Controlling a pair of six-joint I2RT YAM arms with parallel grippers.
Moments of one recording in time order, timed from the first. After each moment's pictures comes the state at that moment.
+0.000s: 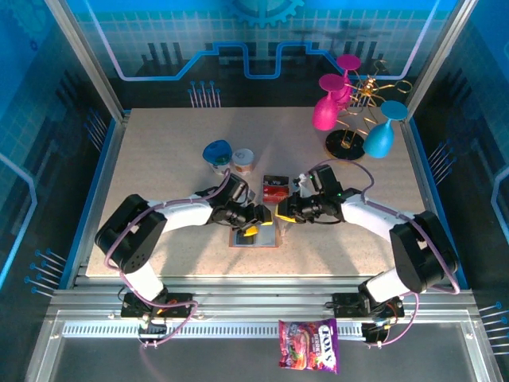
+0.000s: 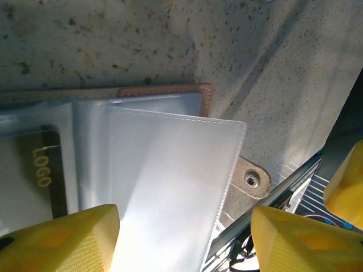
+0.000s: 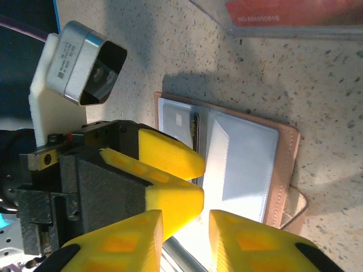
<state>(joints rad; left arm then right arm) -0.61 1.71 0.87 -0.16 0.58 -1.01 0.42 1.47 0.78 -0.26 -0.71 0.71</state>
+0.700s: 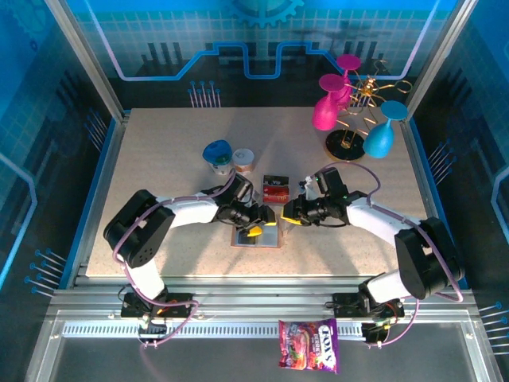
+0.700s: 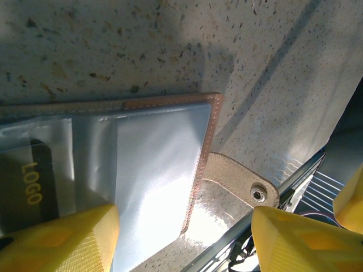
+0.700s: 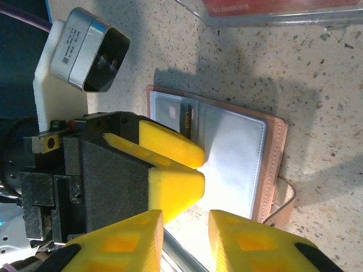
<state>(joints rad) -0.62 1.76 0.90 -0.16 0.60 -1.01 0.40 1.43 0.73 -0.27 -0.71 0.71</state>
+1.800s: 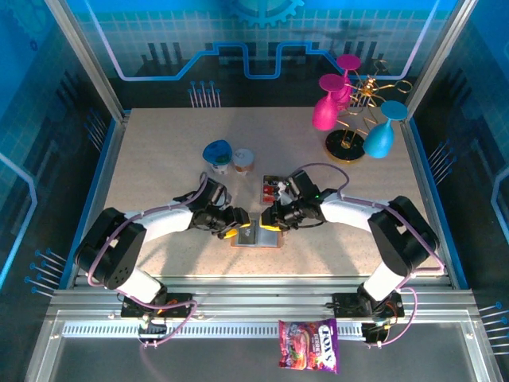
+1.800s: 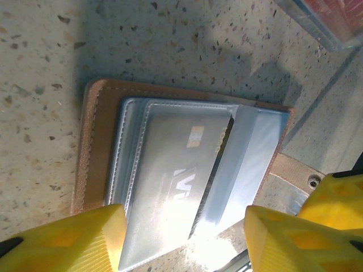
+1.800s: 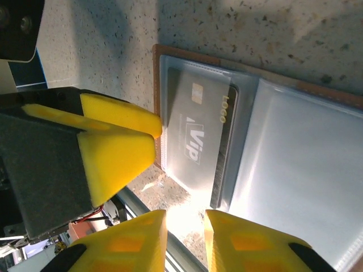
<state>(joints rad) -0.48 1.53 0.70 -0.23 0.50 -0.95 0.62 1.67 0.87 -0.22 -0.68 0.78</state>
